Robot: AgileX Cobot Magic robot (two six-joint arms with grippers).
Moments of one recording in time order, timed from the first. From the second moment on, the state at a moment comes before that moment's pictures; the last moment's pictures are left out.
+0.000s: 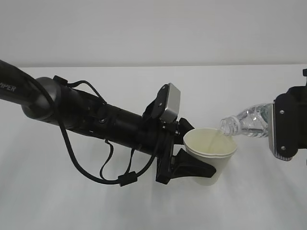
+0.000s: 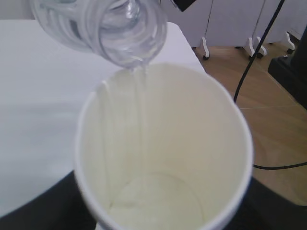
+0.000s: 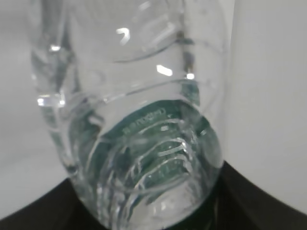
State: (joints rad) left arm -0.60 2.20 -1.22 1.43 -1.06 -0.79; right arm 0.24 1.30 -0.56 -1.52 0.13 0.06
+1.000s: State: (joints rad) left arm -0.60 2.20 -1.22 1.44 -1.06 -0.79; right arm 0.24 1.30 -0.56 -1.53 0.13 0.06
